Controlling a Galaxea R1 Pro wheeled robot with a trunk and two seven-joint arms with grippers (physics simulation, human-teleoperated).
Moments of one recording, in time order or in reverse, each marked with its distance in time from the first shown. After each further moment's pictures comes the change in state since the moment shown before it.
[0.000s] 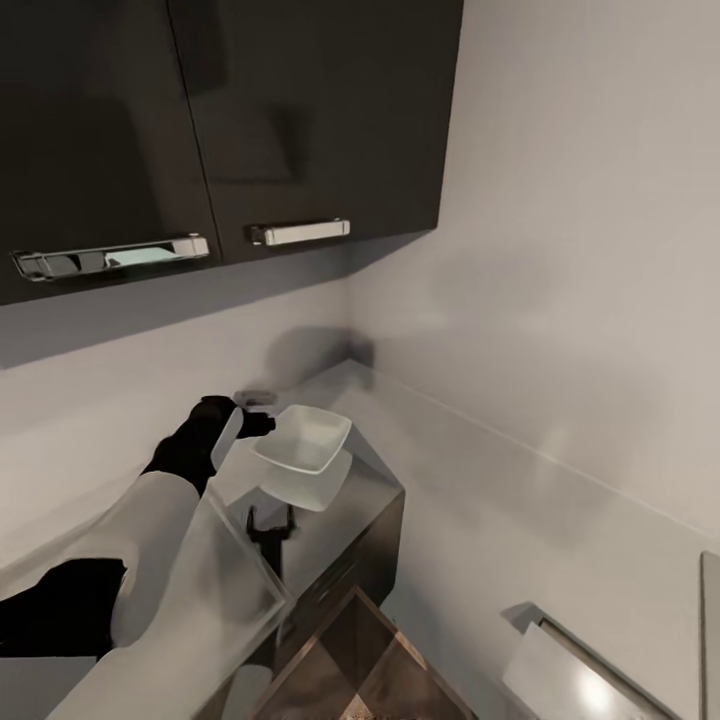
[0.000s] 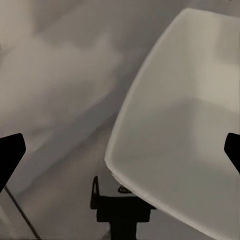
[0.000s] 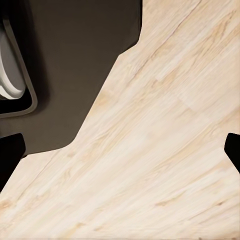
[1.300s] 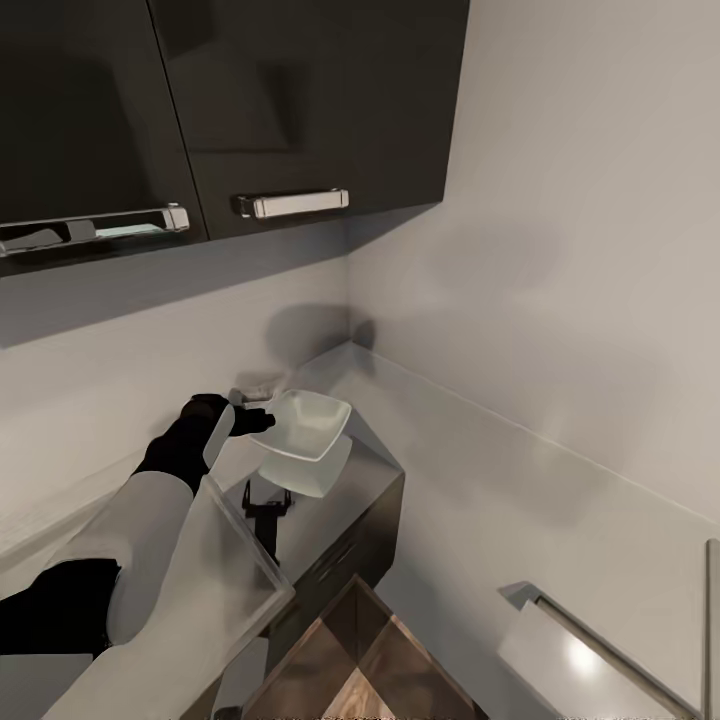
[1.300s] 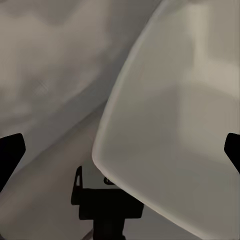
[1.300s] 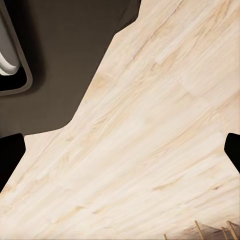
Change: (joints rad) left arm 0.000 0.015 0.032 -0.017 -0.001 -0.001 -0.076; right arm 0.000 0.000 0.000 0.000 0.000 0.000 -0.001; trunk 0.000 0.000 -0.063
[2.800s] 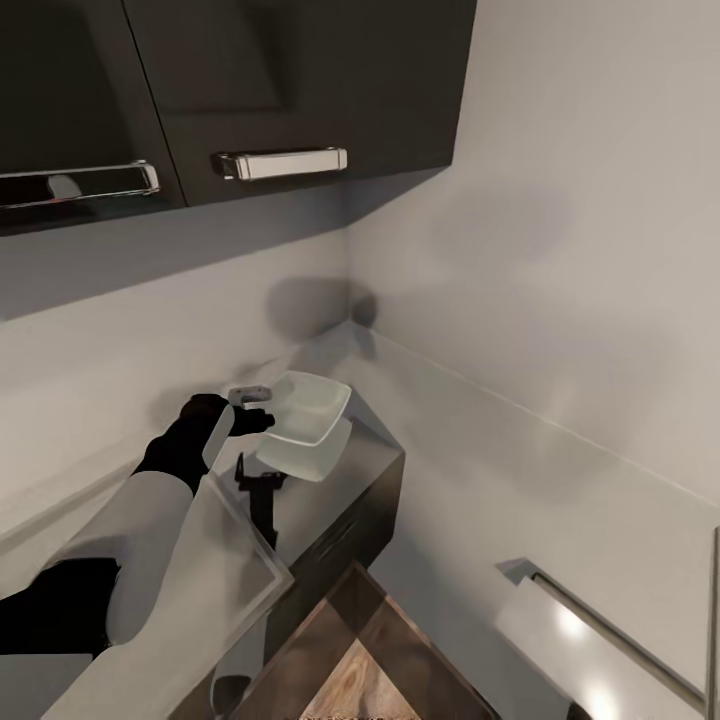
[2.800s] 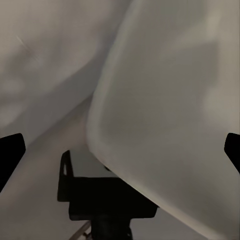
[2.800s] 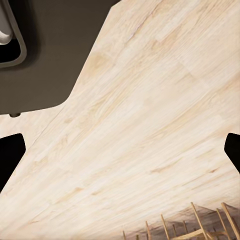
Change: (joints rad) left arm 0.000 0.002 0.000 0.002 0.000 0.000 0.000; right arm 0.000 0.001 0.000 0.000 0.000 0.000 0.000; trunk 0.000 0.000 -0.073
